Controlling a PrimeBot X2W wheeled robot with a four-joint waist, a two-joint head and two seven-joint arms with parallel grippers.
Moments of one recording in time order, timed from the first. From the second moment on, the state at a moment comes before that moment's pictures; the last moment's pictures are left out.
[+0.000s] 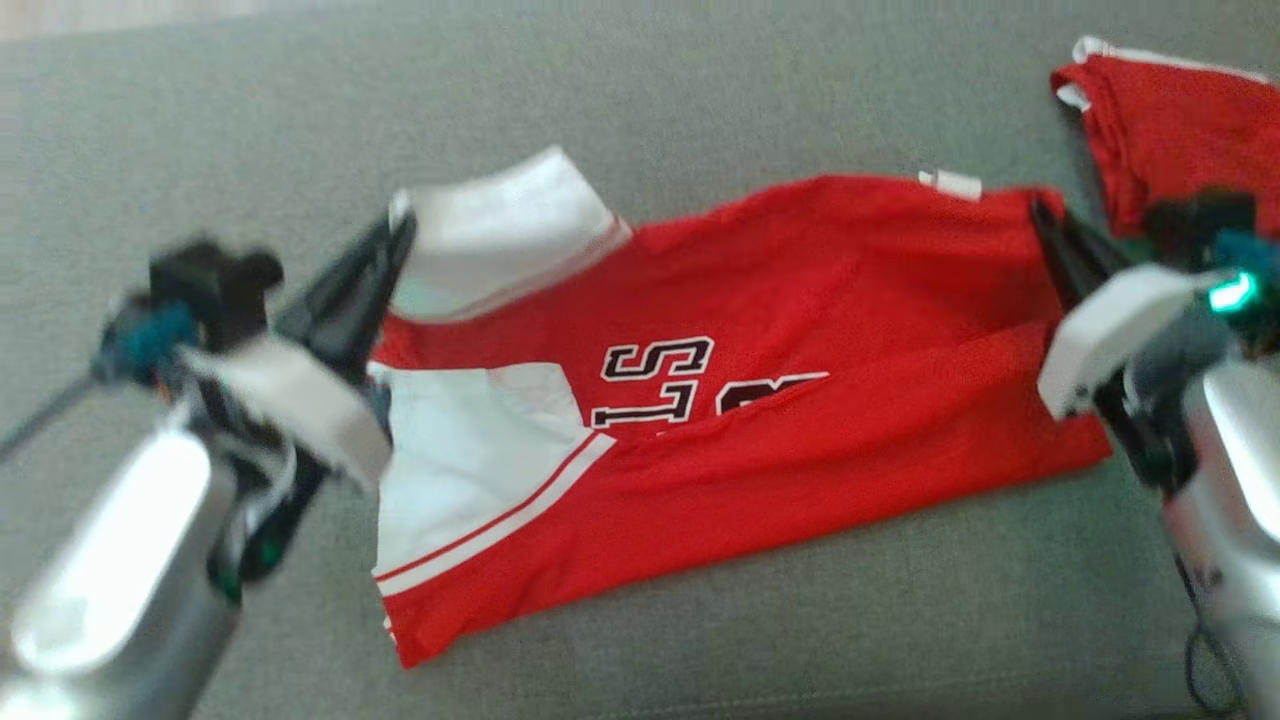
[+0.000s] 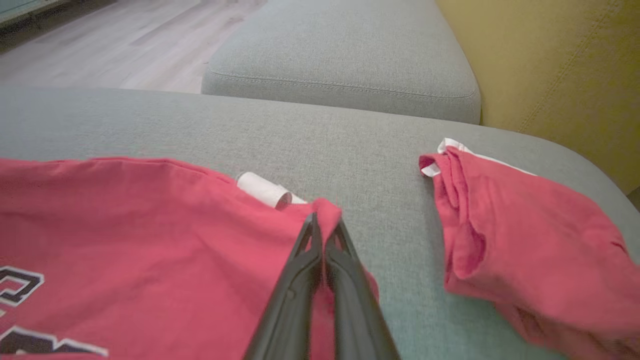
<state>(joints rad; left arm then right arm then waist) -0.55 0.50 -0.56 0.10 -0.66 -0.07 0.20 -0.56 -0.35 0.28 0.51 0.34 0.12 0.15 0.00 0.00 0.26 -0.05</state>
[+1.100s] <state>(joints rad) 0.03 0.43 -0.59 -0.01 -0.75 0.11 -0.04 -0.12 -0.21 -0.09 0.28 0.24 0.12 0.06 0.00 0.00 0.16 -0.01</state>
